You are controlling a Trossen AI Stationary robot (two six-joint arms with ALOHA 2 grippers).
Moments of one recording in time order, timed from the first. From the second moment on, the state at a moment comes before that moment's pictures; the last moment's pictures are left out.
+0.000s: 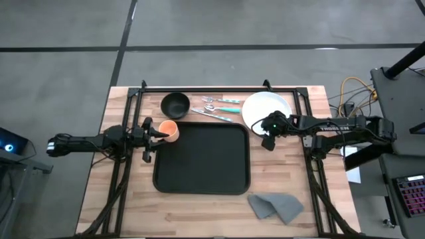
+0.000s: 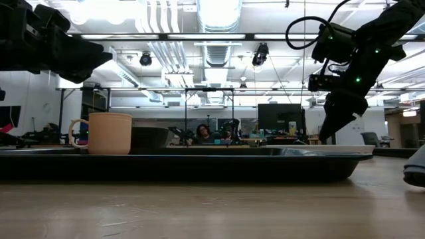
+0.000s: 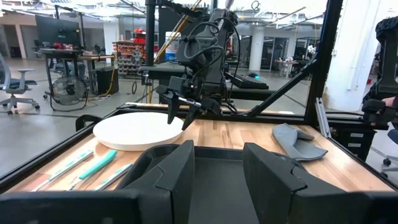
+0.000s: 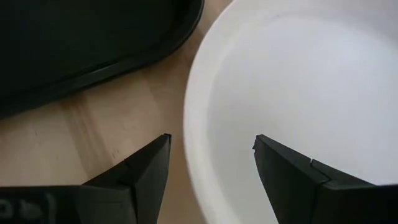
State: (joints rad) left arm 0.03 0.13 0.01 0.15 -0.03 -0.04; right arm -0.30 1.12 0.46 -0.35 0.15 0.10
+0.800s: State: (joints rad) left arm 0.03 0.13 0.01 0.15 -0.03 -0.04; right arm -0.33 1.55 0.64 -0.30 0.15 0.00
